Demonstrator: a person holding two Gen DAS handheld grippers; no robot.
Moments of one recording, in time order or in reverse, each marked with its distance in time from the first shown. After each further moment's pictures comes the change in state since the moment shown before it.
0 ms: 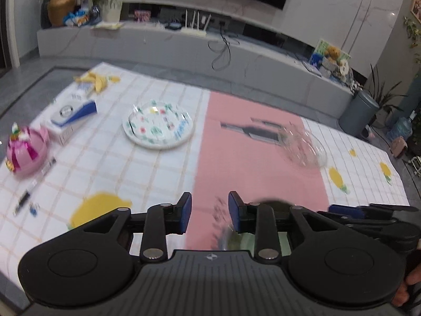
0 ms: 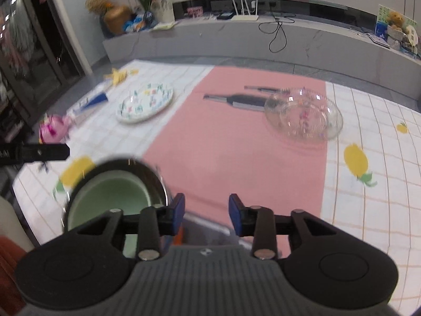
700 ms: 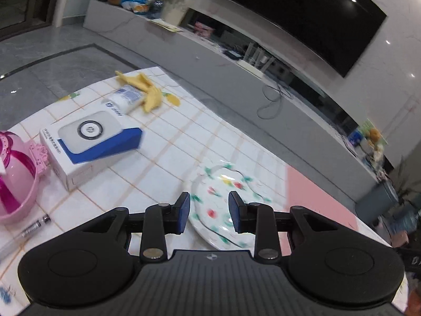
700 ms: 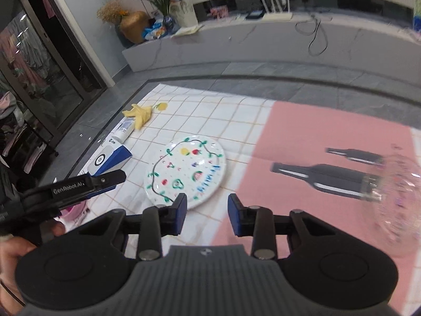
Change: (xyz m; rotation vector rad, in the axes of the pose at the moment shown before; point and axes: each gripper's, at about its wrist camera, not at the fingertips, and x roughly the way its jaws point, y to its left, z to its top) left arm 0.134 0.157 0.064 -0.365 -0.124 0.022; right arm 0.140 0.064 0.144 0.052 0.044 0.157
